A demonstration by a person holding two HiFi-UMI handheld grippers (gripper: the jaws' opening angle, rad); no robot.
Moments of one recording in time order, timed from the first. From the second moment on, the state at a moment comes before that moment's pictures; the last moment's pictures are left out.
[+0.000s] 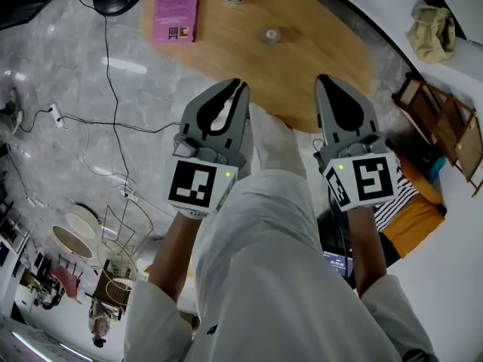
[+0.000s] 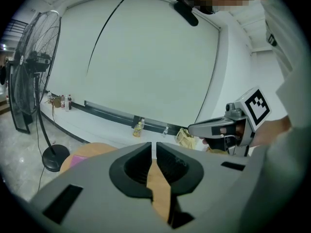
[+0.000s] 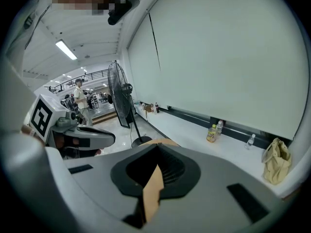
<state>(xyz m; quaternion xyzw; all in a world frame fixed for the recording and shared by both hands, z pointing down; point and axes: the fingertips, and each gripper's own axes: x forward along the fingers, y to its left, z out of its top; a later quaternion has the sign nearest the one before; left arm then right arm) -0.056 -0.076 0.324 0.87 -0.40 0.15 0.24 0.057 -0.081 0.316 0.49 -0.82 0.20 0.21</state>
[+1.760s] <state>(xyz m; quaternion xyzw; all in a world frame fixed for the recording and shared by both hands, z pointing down) -0.001 -0.131 0.518 0.87 -0.35 0.25 0.24 0.093 -0.140 0.450 0.48 -0.80 0.27 0.22</state>
